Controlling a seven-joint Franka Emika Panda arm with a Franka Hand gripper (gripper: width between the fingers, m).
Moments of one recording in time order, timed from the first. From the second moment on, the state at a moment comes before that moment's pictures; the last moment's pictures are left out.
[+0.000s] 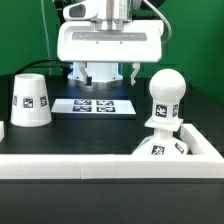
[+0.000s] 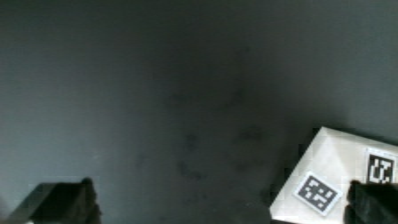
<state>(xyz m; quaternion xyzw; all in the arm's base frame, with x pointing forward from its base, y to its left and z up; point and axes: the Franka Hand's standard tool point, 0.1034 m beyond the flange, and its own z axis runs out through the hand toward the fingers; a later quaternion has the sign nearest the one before) 0.472 -0.002 0.096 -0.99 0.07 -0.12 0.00</state>
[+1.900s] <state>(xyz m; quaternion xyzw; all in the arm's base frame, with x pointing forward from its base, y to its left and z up) 0.406 -0.124 0.104 -1.00 0.06 -0.04 0.01</state>
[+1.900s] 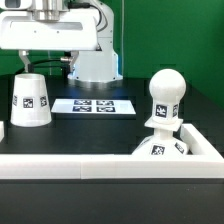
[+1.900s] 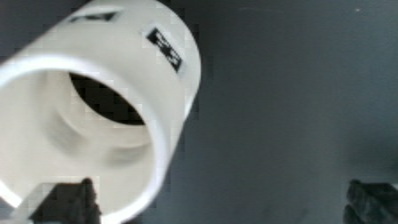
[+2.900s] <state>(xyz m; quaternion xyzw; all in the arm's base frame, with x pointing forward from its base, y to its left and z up) 0.402 -0.129 0.079 -1.00 0.04 -0.04 0.00</state>
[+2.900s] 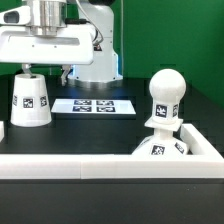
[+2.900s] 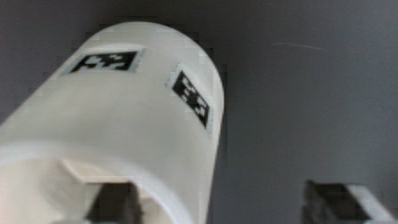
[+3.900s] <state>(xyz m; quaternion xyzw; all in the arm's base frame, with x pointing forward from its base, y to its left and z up) 0.428 -0.044 0.101 -1.00 0.09 -0.05 0.02</state>
